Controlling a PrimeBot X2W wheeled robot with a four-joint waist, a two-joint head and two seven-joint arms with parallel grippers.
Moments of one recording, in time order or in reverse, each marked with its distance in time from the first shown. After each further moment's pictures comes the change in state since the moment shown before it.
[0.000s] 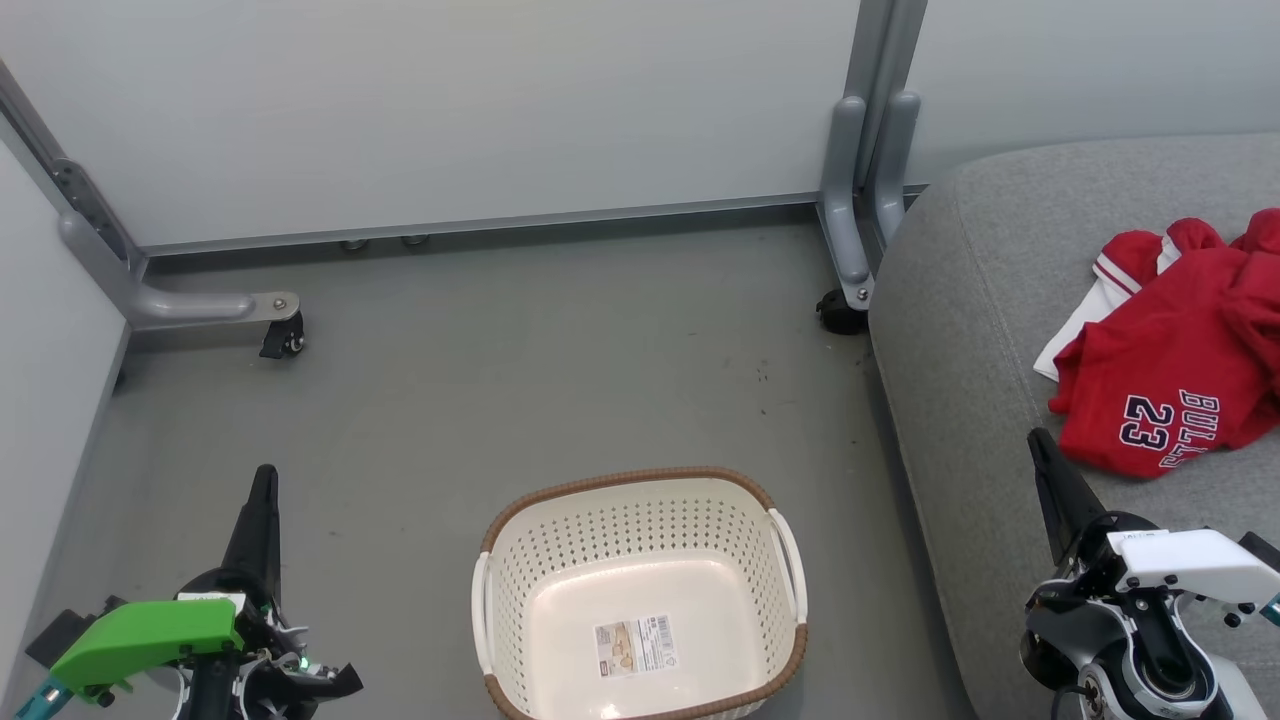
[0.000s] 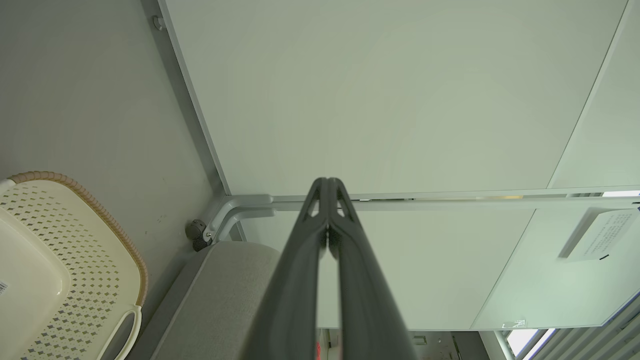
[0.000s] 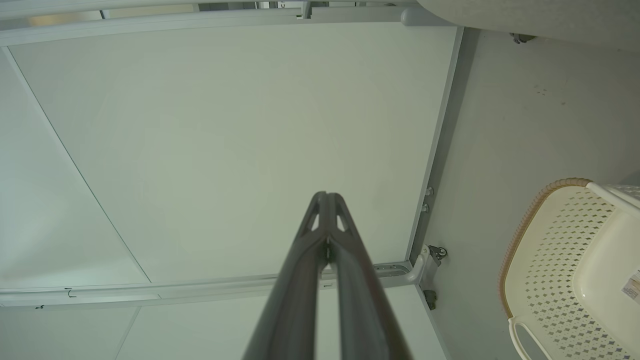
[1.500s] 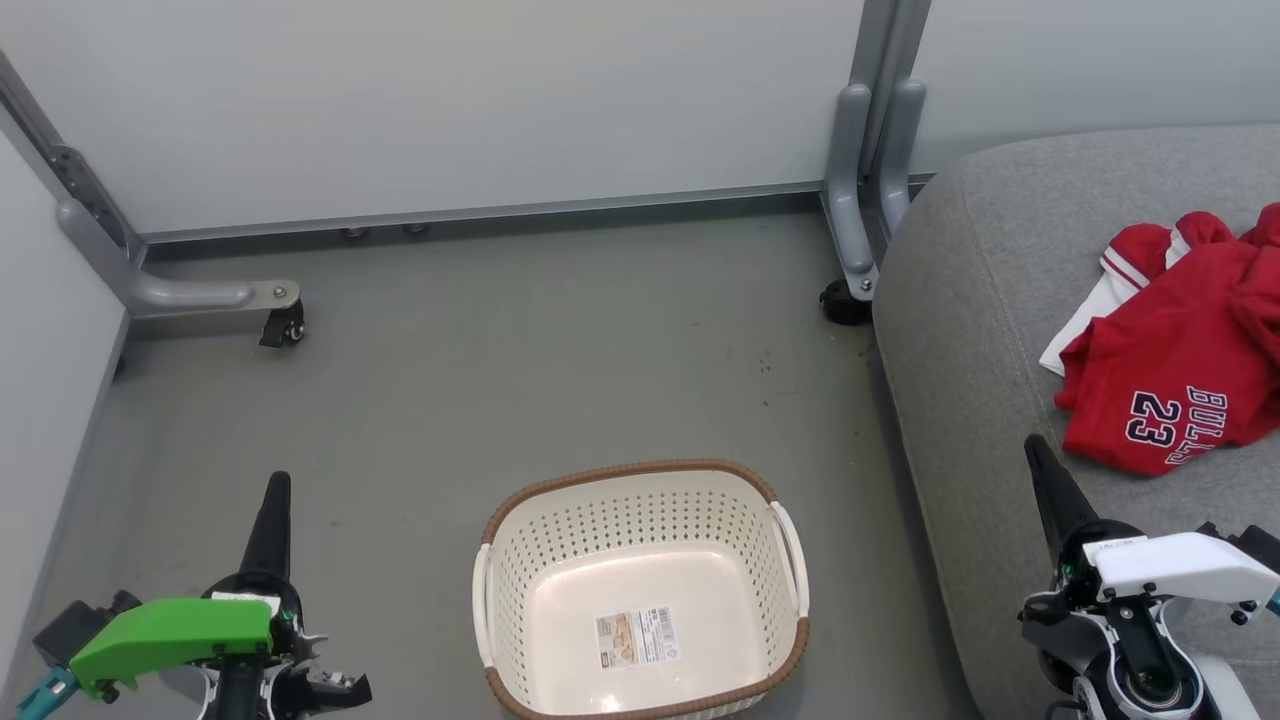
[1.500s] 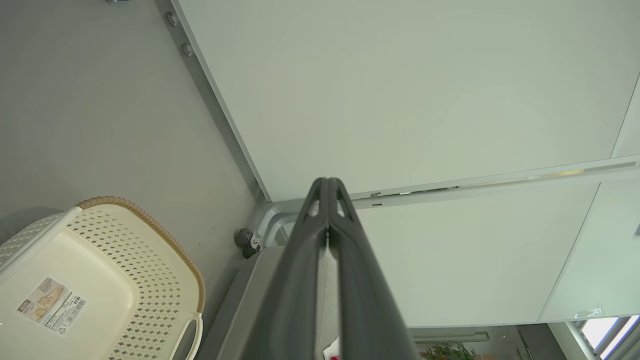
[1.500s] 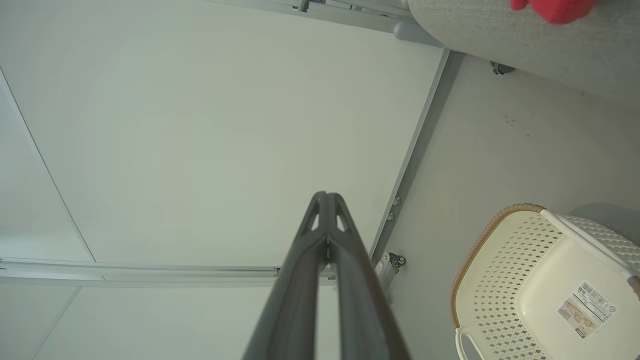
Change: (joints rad) left arm 0.007 0.000 -0.031 0.003 0.171 0.010 -0.046; right arm 0.021 -0.006 0.029 -0.025 -0.166 0.000 -0.044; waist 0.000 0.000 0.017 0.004
